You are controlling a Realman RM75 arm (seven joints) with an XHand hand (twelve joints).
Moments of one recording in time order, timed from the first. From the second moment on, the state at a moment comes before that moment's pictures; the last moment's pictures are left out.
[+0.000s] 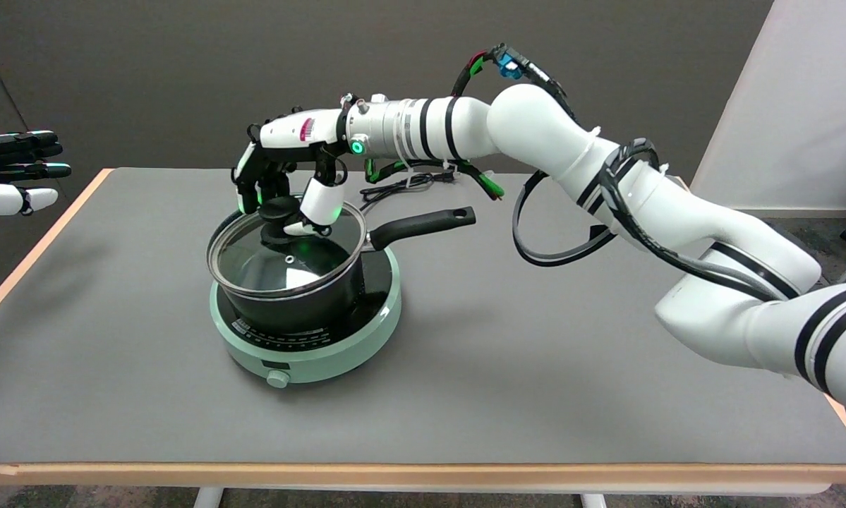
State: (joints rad) arm 1.10 -1.27 -2.36 1.10 1.45 -0.59 -0.38
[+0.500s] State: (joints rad) arm 1.09 -1.26 -2.35 1.10 1.44 -0.59 -0.38
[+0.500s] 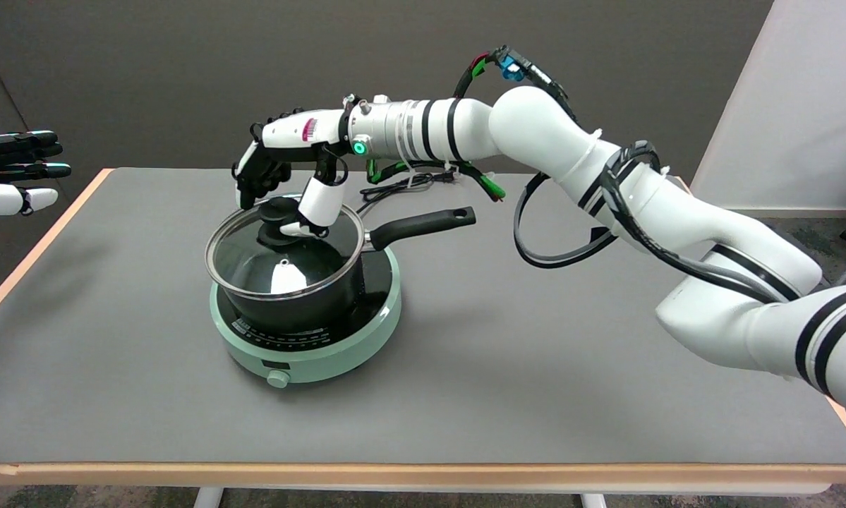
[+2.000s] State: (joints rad) arm 1.07 -1.25 -2.33 1.09 1.44 -0.56 -0.38
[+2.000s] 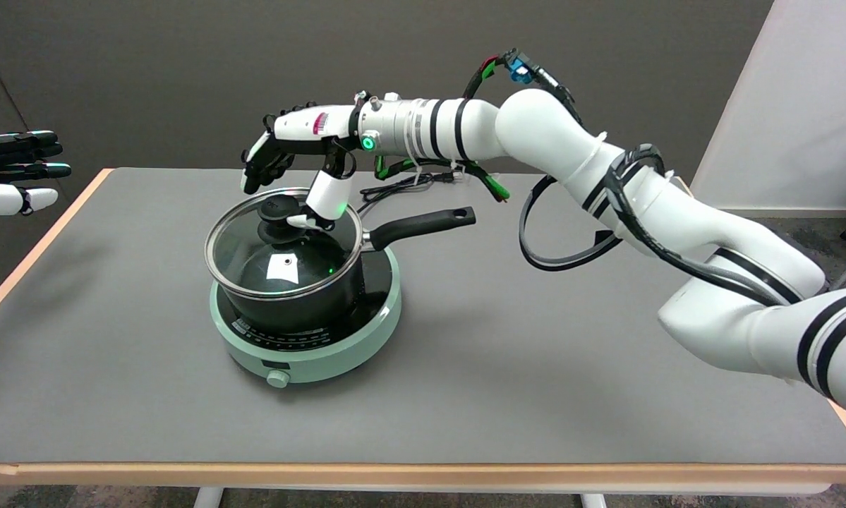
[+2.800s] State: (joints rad) arm 1.02 -1.24 -2.25 1.17 1.36 -0.60 -0.34
